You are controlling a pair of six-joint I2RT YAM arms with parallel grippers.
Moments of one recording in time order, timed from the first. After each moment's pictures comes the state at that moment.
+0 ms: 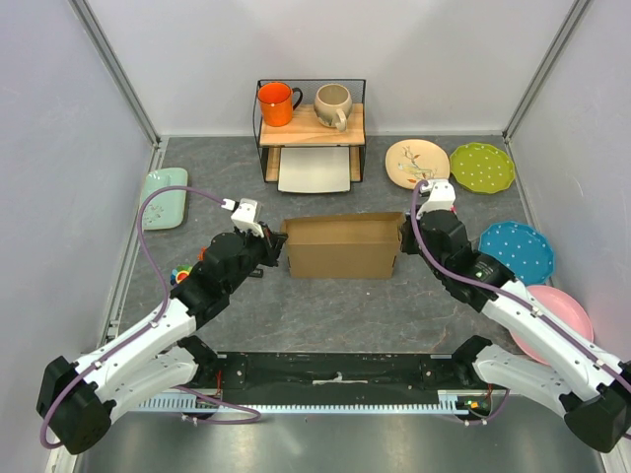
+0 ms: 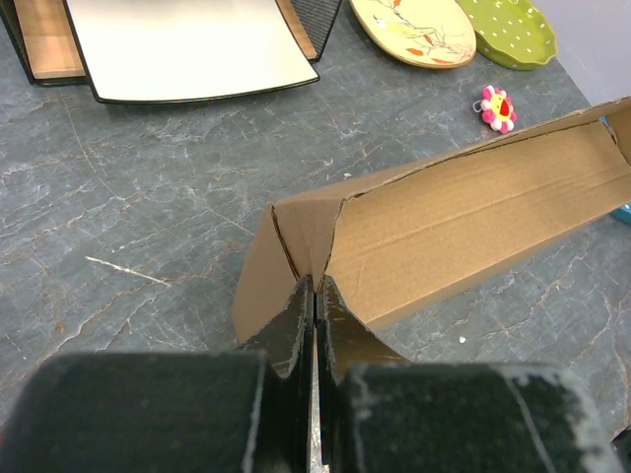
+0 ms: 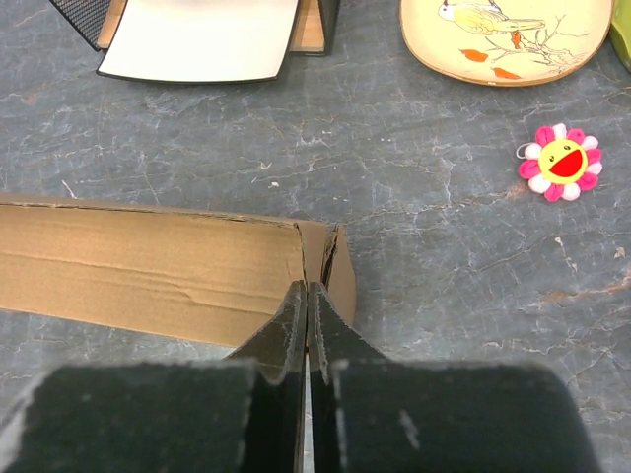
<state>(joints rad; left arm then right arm) -0.67 0.86 0.54 0.09 -0.16 -0.35 0.65 0.92 0.84 -0.36 0.40 0.37</state>
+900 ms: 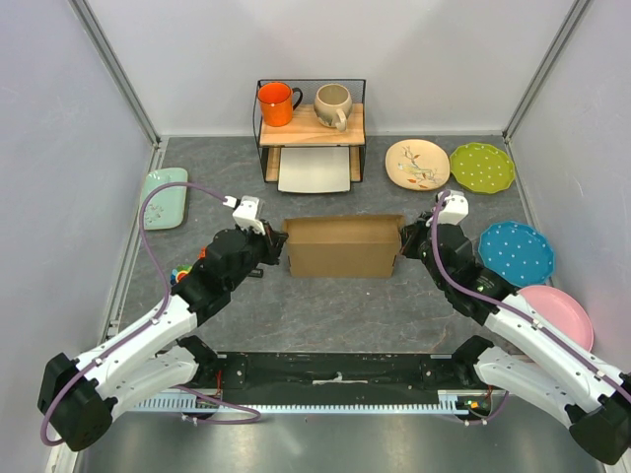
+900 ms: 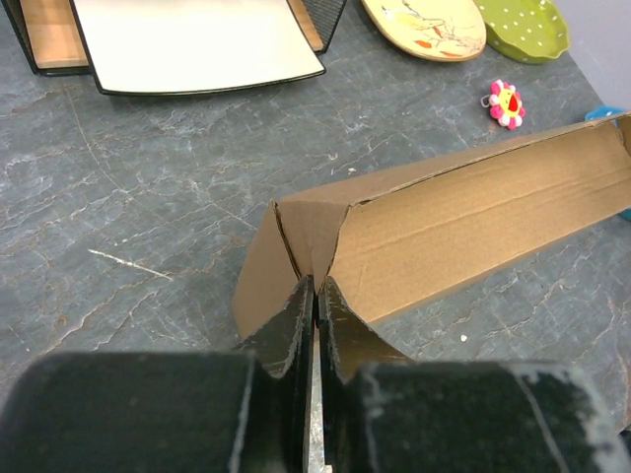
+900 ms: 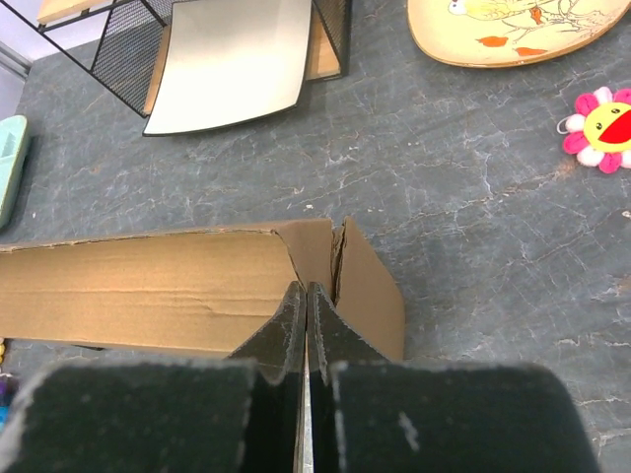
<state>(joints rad) -0.67 0.88 0.56 0.07 -0.16 -0.36 0.65 0.85 0.68 -0.20 0.43 0.56</state>
